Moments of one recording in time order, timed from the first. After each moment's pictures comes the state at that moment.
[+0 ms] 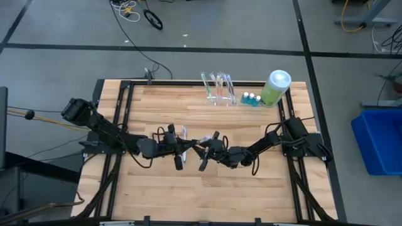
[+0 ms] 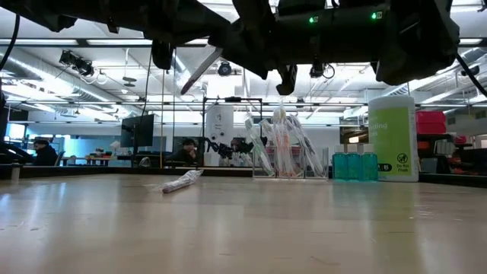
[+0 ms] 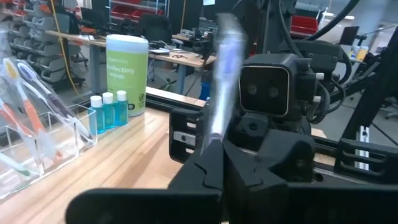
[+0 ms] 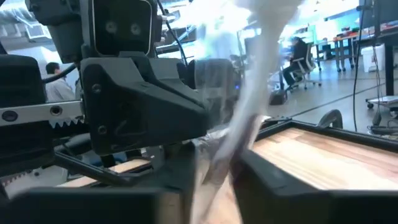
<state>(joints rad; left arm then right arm) -0.38 1.46 0.57 0.83 -0.66 -0.22 0.33 2.05 0.92 1.33 0.70 0.10</state>
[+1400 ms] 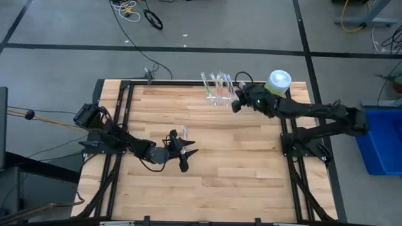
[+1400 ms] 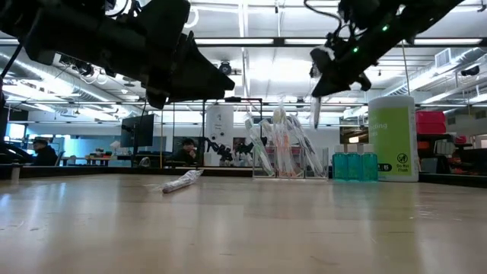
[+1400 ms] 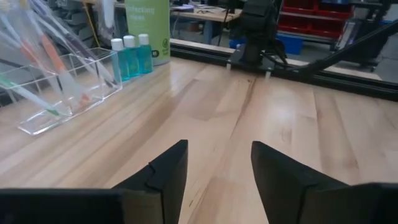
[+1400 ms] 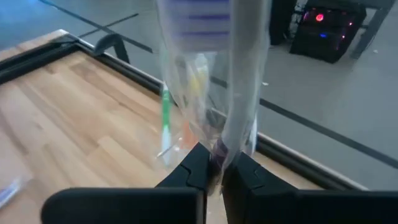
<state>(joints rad) -0.39 1.66 0.57 0.78 -0.74 -0.30 -0.32 1.16 0.73 -0.07 0.49 0.29</state>
